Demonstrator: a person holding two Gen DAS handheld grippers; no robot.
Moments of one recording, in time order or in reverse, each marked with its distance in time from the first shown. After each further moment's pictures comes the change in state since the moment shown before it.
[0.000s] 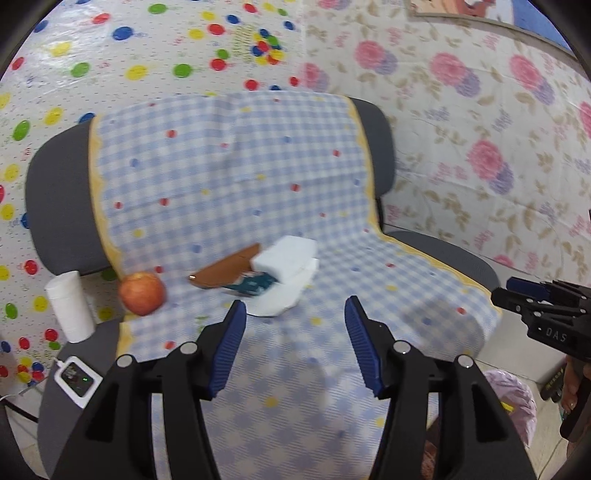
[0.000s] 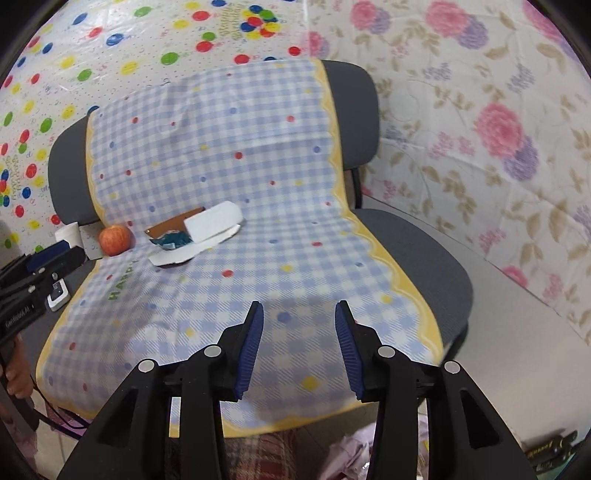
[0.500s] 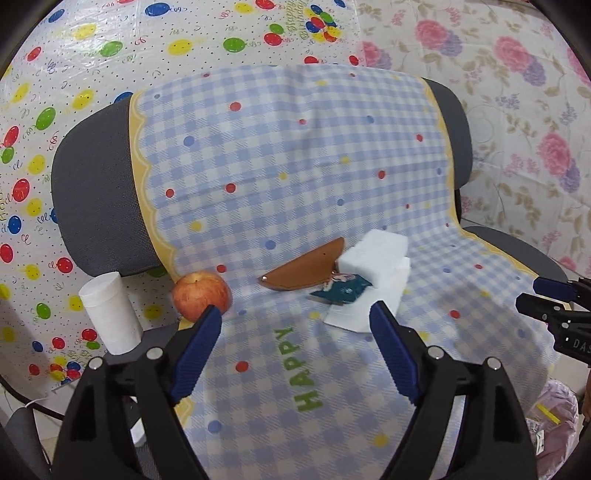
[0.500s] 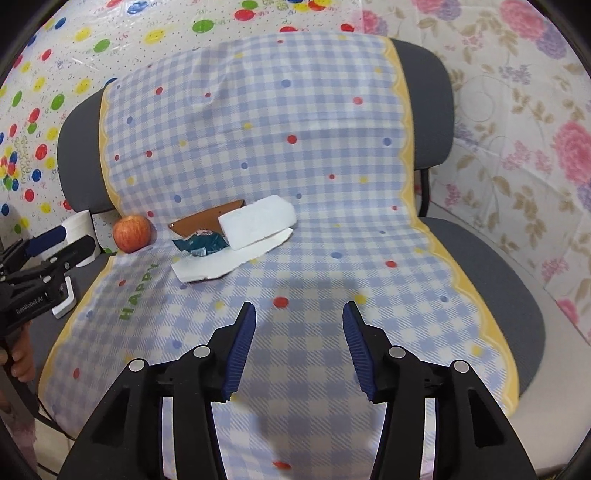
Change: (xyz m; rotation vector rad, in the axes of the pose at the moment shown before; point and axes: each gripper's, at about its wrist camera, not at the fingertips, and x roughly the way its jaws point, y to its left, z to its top) left arm 0.060 0.063 0.013 -0.011 0.061 0.185; right arm 0.086 0.056 0.041 -0.067 0.079 0.108
